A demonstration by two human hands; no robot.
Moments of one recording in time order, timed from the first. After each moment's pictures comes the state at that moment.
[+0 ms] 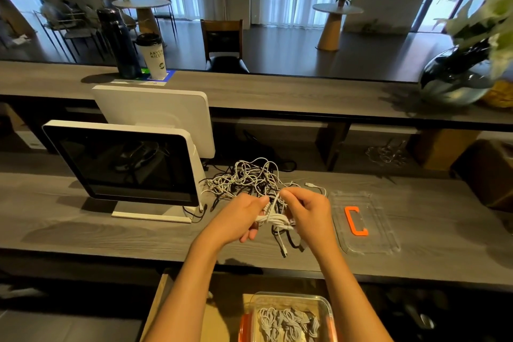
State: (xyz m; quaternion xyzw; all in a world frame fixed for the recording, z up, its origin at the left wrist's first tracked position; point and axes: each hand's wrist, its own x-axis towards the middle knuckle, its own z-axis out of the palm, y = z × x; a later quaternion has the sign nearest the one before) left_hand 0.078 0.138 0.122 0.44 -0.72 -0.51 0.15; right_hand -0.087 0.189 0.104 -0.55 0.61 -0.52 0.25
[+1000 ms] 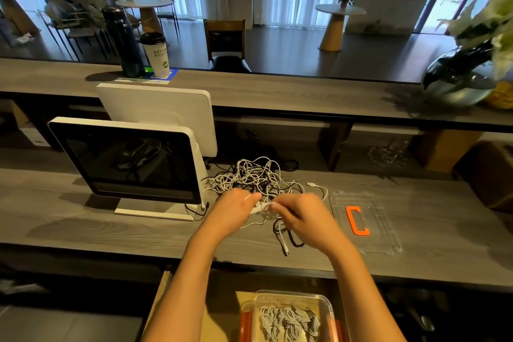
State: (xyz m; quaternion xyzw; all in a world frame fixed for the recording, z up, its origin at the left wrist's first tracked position) left_hand 0.083 0.127 0.118 0.51 -0.77 -0.36 0.14; right_hand -0.088 0.198 0.137 -0.73 0.61 -0.23 0.19
